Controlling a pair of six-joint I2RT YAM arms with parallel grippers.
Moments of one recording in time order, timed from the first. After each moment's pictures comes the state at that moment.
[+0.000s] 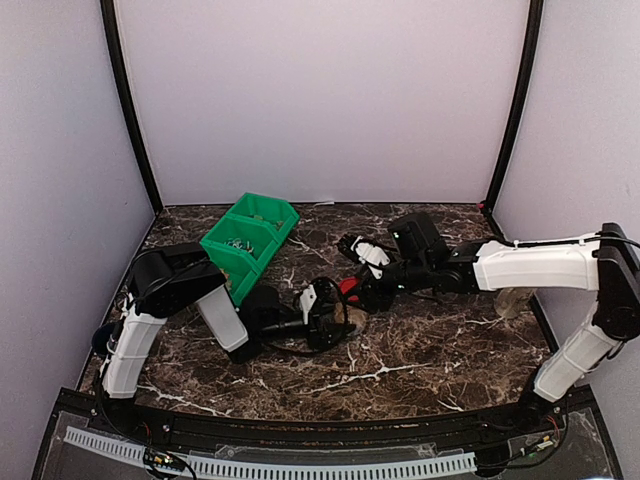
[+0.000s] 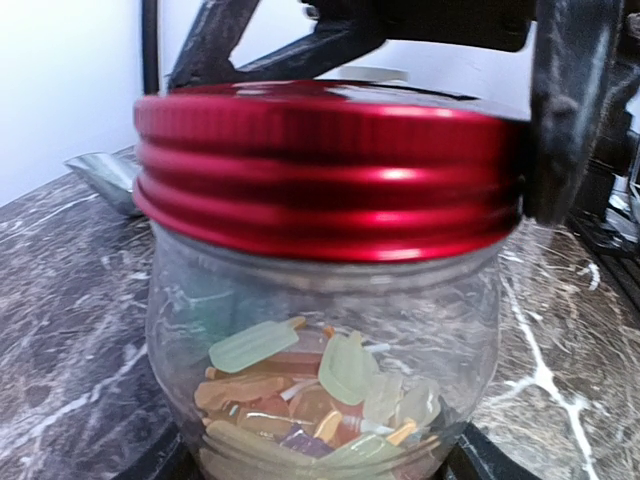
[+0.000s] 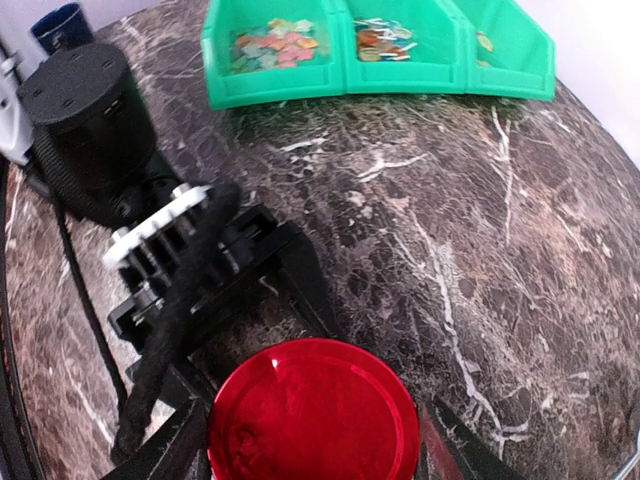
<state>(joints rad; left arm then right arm) -0.86 2.32 0.87 1.36 0.46 0.01 0.84 1.54 0.98 -0.15 -0.23 -0.20</state>
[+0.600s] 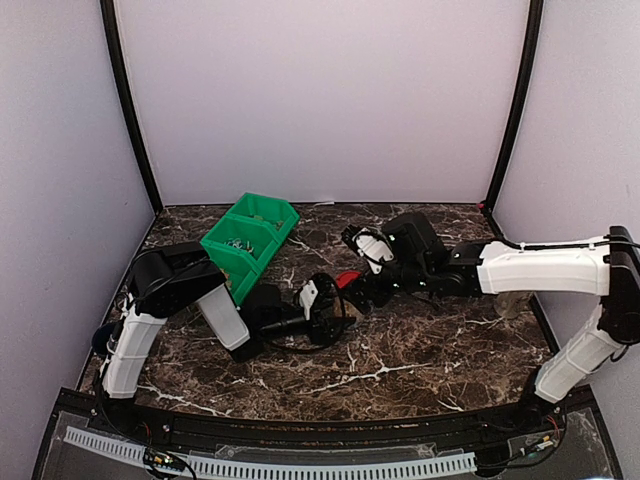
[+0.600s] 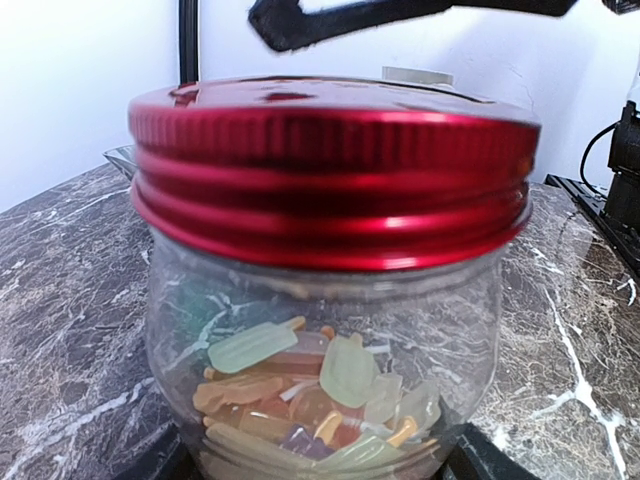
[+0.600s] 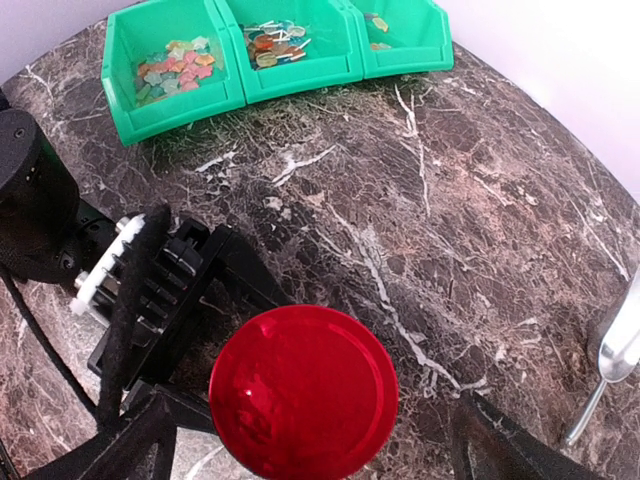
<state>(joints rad) -0.86 2.32 0.89 1.34 0.34 0.00 0.92 1.52 1.01 -0.17 0.09 0.00</state>
